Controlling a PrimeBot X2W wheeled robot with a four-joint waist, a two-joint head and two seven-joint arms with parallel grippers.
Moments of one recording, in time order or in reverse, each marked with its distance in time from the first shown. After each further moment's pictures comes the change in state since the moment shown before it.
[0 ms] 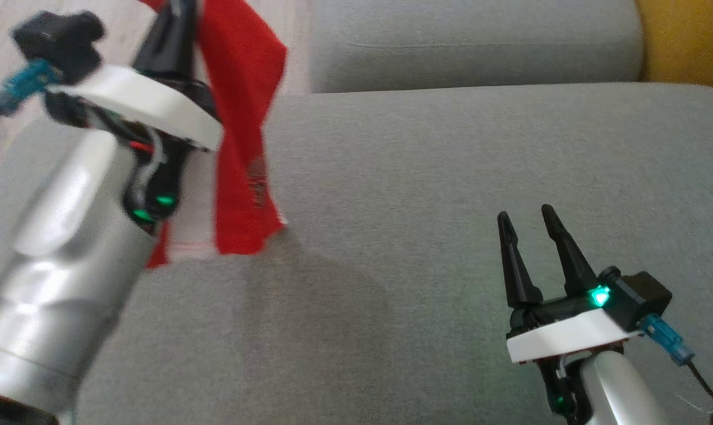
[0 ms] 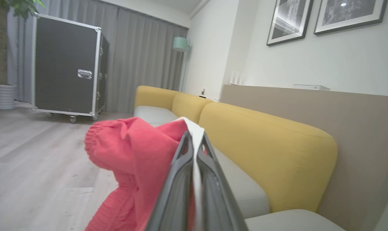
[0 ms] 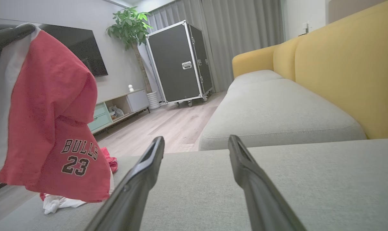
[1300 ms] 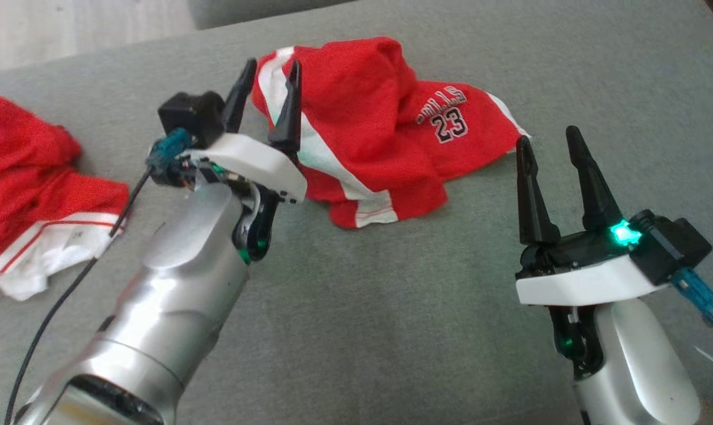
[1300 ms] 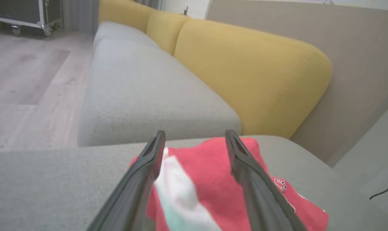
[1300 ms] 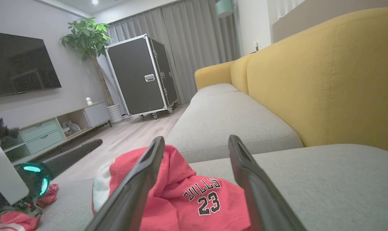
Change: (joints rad) left arm 0.006 -0.287 -0.068 0.427 0.097 -0.003 -0.179; right arm -0.127 0.000 -0.019 -0.105 -0.001 0.000 -0.005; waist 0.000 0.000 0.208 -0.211
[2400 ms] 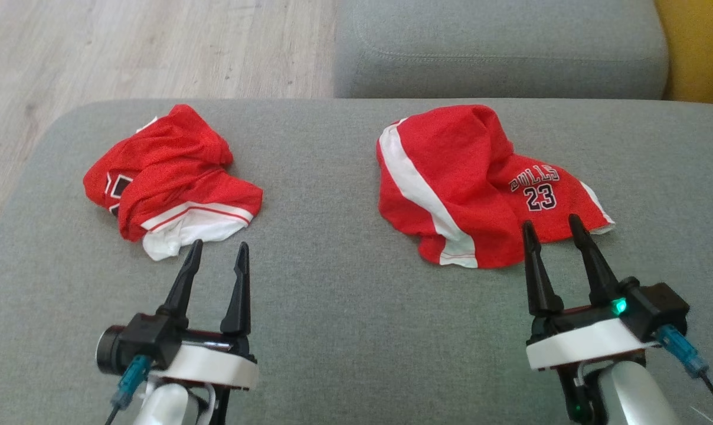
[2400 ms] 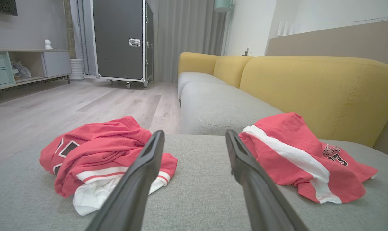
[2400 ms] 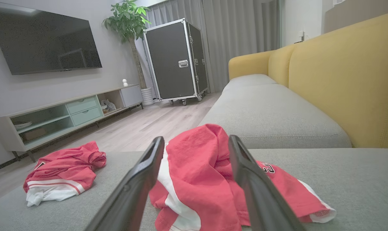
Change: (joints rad) left arm 0.761 0.058 0.439 -0.570 0.533 0.002 -0.007; right arm 0.164 0.001 -0.062 0.102 -0.074 0.000 0.000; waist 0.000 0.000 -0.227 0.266
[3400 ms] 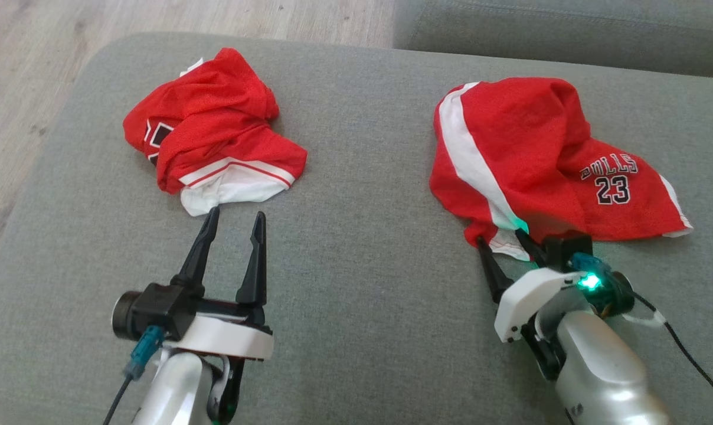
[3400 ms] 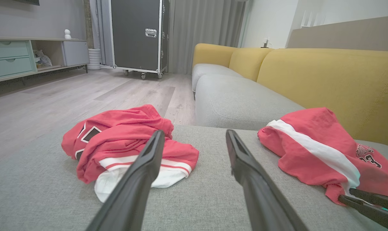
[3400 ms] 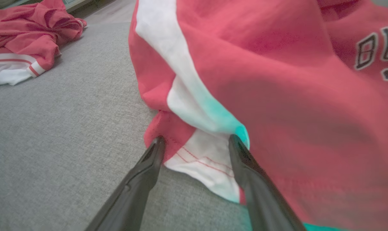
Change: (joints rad) left arm -0.081 -0.083 0.053 0.036 0.079 -0.080 0.000; right arm -0.384 -0.002 0.110 0.711 -0.031 0.000 0.119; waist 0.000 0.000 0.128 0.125
